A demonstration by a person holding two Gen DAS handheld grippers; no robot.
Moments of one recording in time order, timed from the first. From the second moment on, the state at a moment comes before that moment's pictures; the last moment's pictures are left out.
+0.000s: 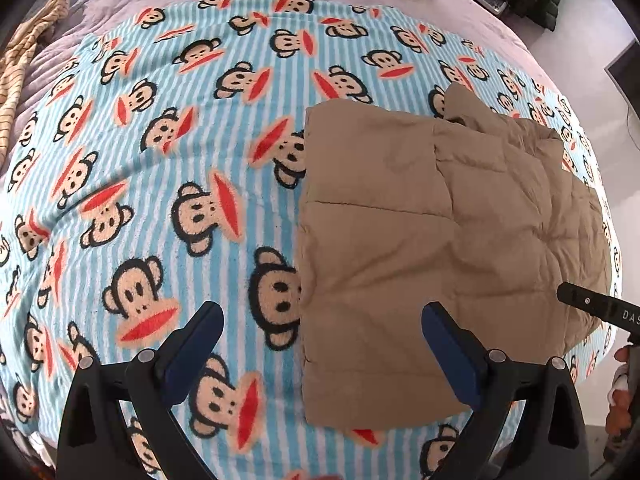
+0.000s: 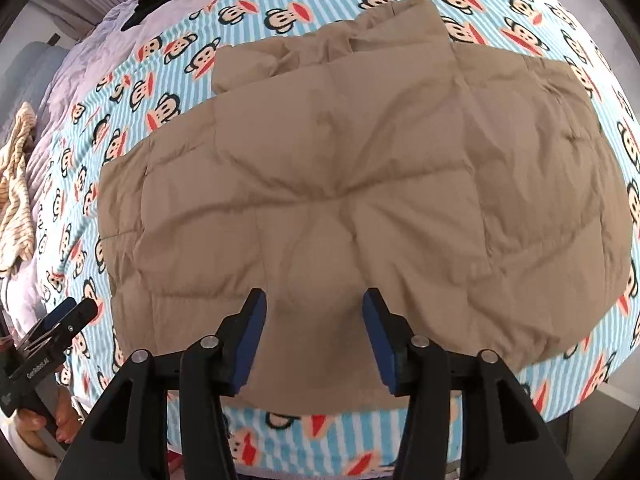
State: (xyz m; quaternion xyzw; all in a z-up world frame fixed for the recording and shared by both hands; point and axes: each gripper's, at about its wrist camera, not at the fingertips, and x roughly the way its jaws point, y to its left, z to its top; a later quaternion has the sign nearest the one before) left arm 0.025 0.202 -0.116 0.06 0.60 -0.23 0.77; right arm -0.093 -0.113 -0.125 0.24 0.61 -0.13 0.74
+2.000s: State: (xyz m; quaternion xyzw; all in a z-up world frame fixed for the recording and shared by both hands) left arm 0.085 0.136 -0.228 -0.02 0.69 -0.46 0.56; right arm -0.107 -0.112 -0.172 0.31 0.63 -0.12 0.70
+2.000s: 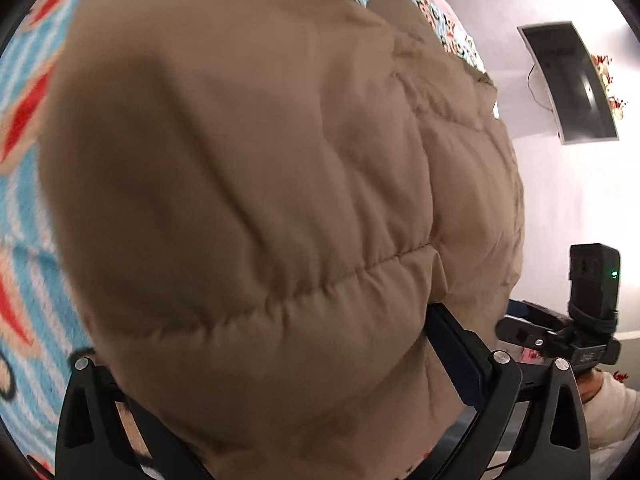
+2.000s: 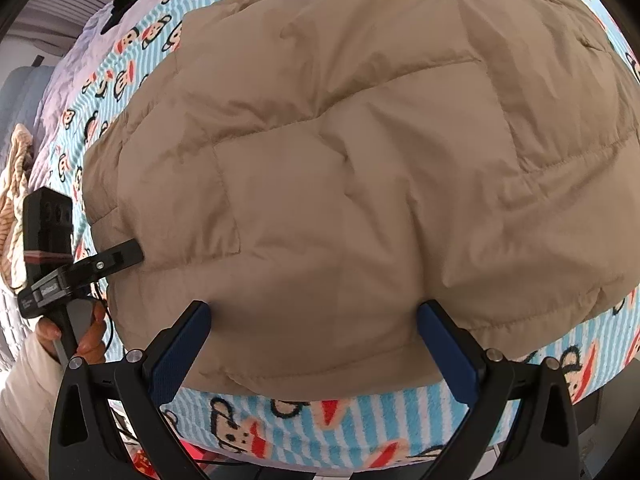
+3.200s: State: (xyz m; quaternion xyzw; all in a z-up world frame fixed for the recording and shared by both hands) left arm -0.012 0.017 -0.030 -0.02 0.63 -0.47 0.62; right arm -0.081 -0.214 -0.208 0.38 0.55 -0.06 0.75
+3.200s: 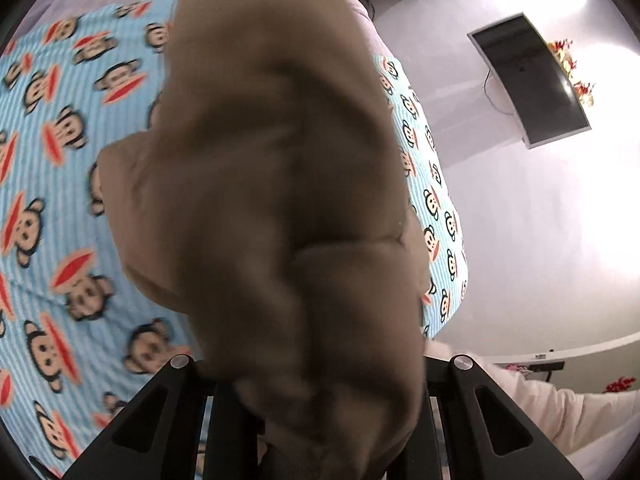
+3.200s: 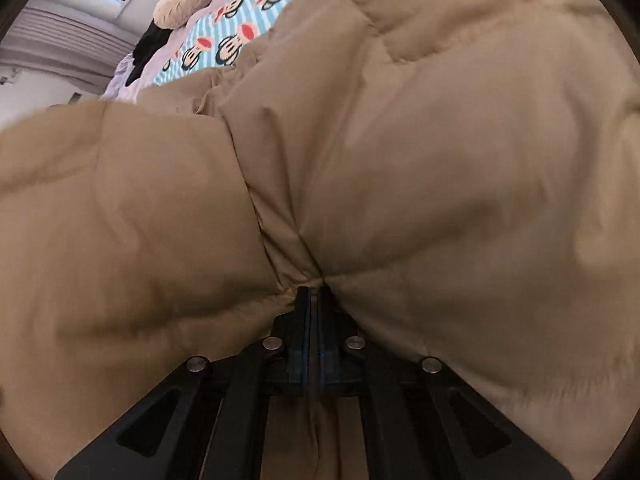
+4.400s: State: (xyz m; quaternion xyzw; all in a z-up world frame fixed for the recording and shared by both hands) left arm -0.118 -0.281 -0.101 0.08 0.64 -0.51 0.57; right arm -0.314 -0.372 -0.089 0.52 0.42 0.02 0.75
